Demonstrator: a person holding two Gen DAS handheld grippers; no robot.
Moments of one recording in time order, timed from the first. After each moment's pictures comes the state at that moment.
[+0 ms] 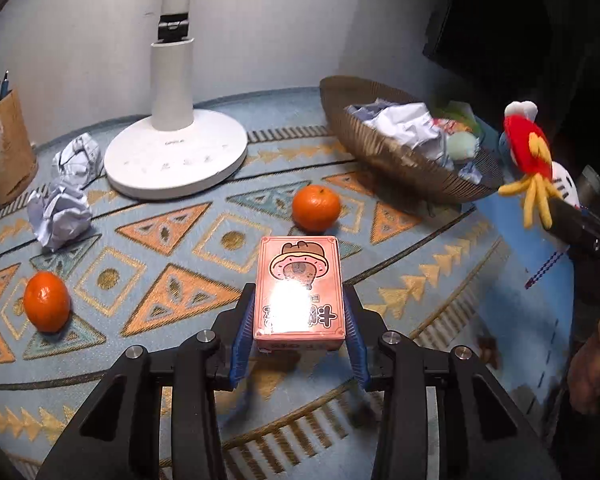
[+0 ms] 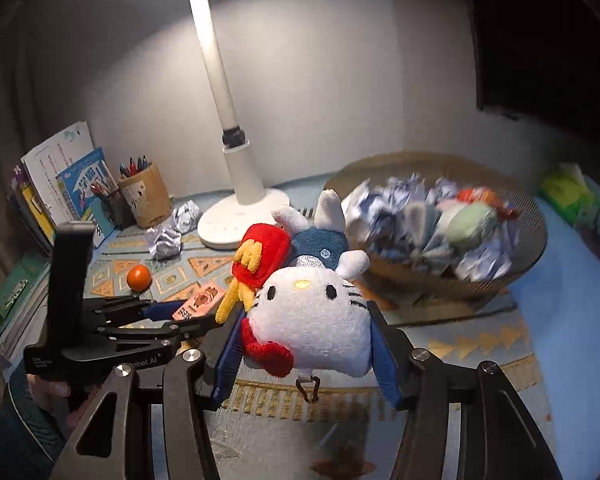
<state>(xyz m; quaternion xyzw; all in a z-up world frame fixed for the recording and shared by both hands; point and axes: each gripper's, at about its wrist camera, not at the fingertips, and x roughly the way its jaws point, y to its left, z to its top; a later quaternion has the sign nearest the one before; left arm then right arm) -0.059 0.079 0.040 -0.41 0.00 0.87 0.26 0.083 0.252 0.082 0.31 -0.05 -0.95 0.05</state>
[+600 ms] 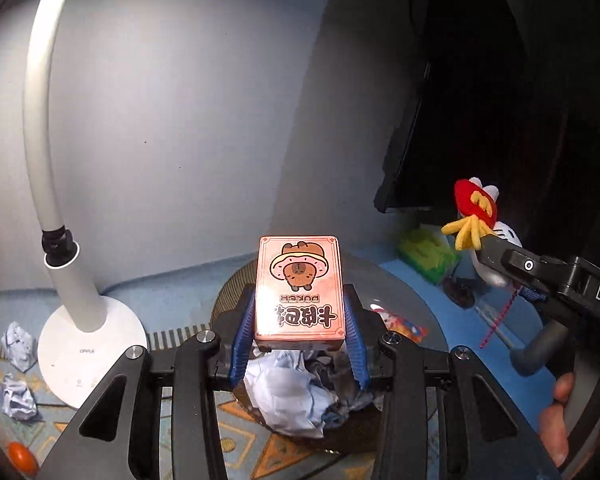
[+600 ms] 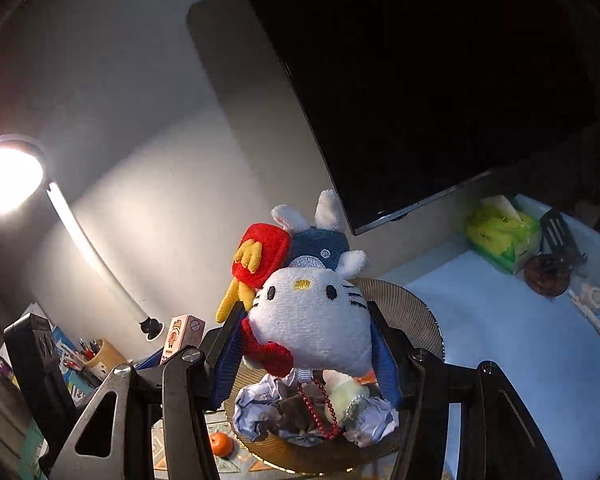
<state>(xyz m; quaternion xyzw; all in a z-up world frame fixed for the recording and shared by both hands) -0.143 0.205 0.142 -0.28 -0.04 0.93 0.26 0.016 0.394 0.173 0.22 -0.21 -0.95 -0.06</state>
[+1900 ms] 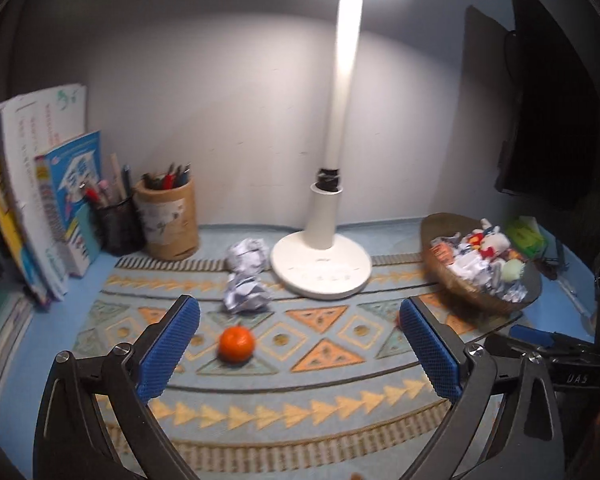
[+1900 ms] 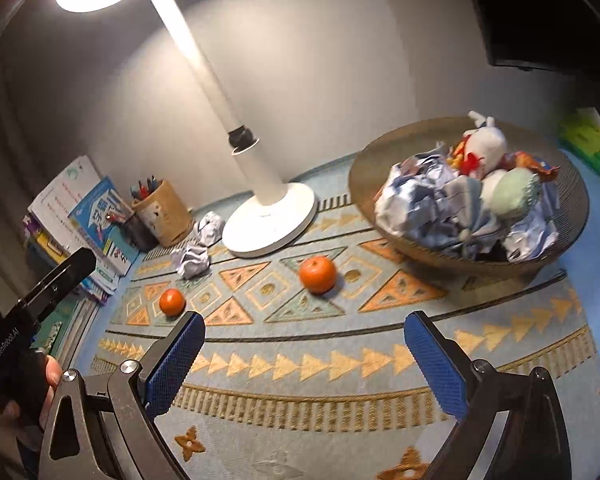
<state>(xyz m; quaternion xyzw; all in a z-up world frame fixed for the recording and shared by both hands) 0.003 -0.025 0.125 -0.27 -0.04 0.96 0.04 0.053 0.228 0.065 0.36 -0.16 -0.92 0.09</state>
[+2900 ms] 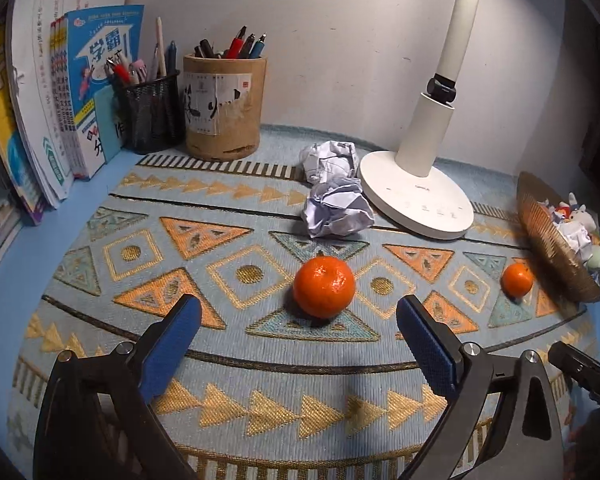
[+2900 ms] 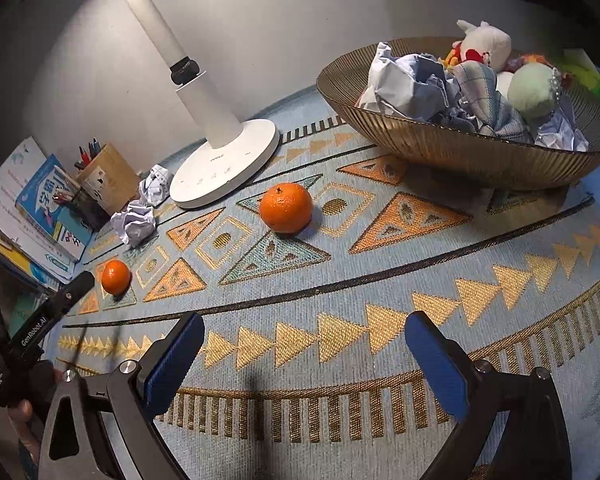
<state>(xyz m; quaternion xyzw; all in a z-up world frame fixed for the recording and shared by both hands) -0.053 -0.072 0.034 -0.37 -0.08 0.93 -0.01 0.024 0.213 -0.003 0.42 -0.17 -0.89 0.02</state>
